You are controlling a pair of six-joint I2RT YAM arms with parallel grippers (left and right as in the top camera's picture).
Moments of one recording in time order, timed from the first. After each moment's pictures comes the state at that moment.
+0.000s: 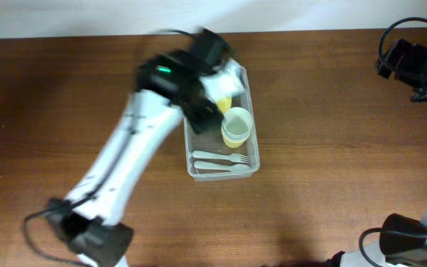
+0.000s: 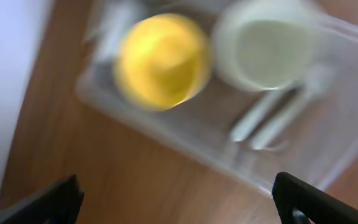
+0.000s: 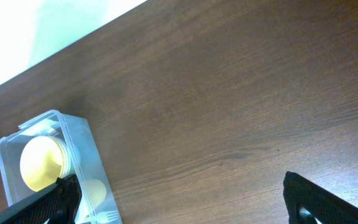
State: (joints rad) left arm -0.50 1.85 2.04 -1.32 -0.11 0.56; right arm -0.34 1.72 2.13 -1.40 -0.22 0.15
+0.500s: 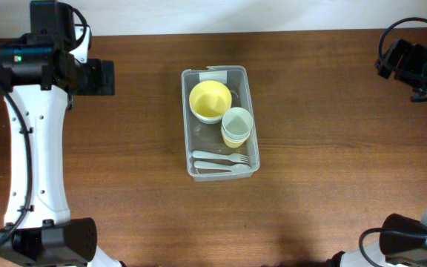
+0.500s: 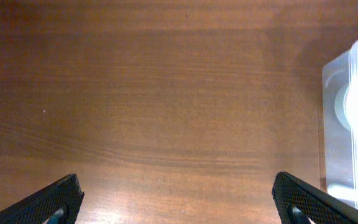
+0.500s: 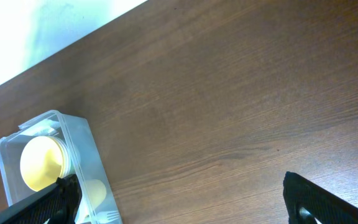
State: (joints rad) left arm 0.03 1.78 2.06 -1.34 -0.15 0.05; right arm -0.34 1.72 2.13 -1.40 -0.22 0.15
